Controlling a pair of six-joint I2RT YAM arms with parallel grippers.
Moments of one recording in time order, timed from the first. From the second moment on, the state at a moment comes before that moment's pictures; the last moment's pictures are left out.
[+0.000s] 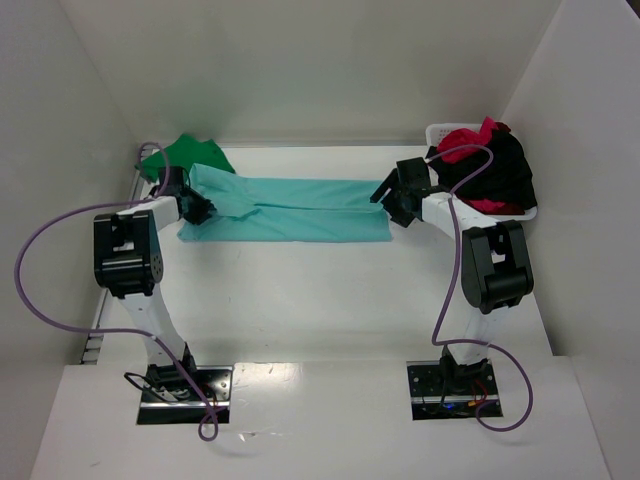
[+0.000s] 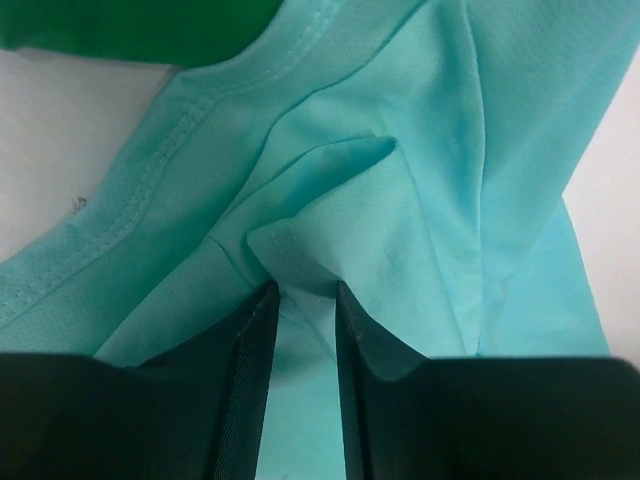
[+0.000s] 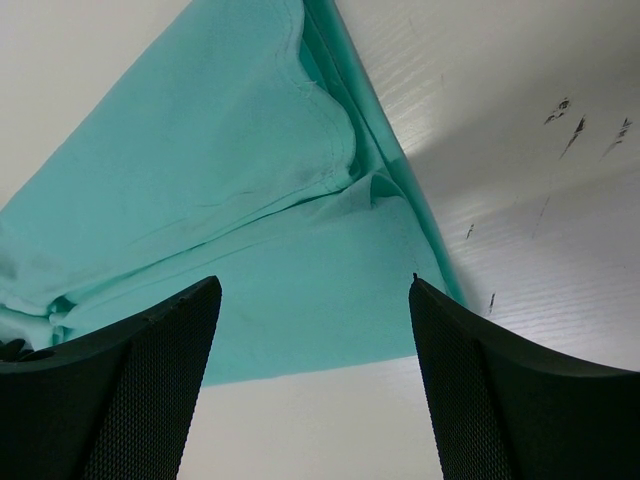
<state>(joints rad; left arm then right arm) 0.16 1.97 1.24 -0.14 0.11 -0.85 0.22 1.80 1.22 -0.27 0.05 0.88</state>
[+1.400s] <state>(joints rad) 0.16 2.15 1.60 -0.11 0.22 -0.83 0.22 1.80 1.22 -0.27 0.06 0.89</state>
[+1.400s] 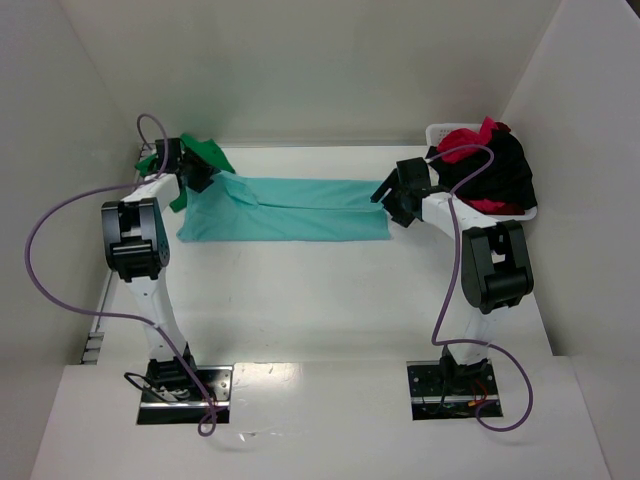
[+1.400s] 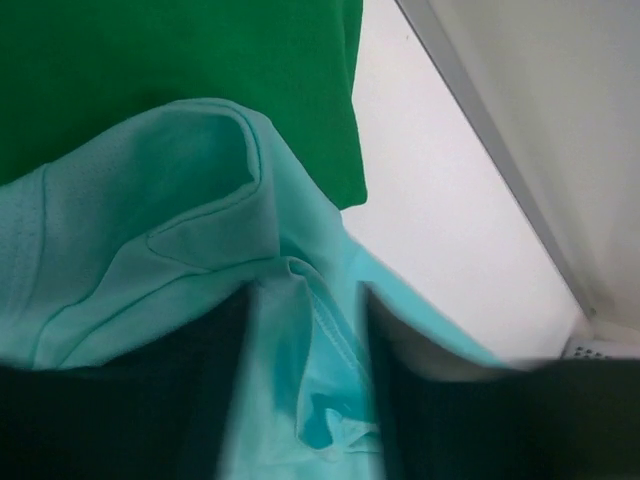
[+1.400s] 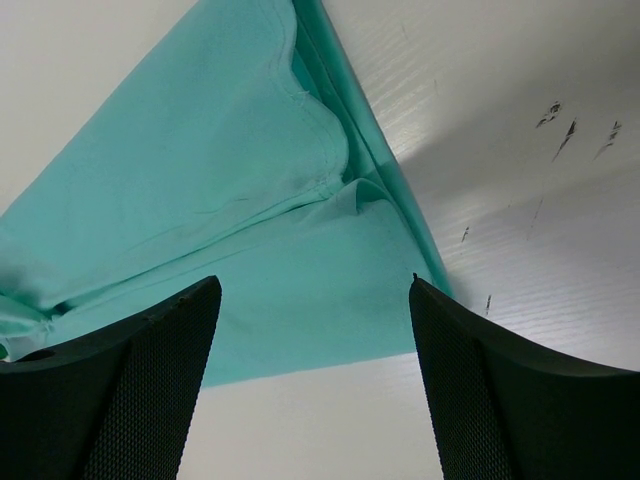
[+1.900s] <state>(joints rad) 0.16 2.00 1.52 -0.20 0.28 -0.67 0.22 1.80 1.33 -0.27 0.08 0.81</state>
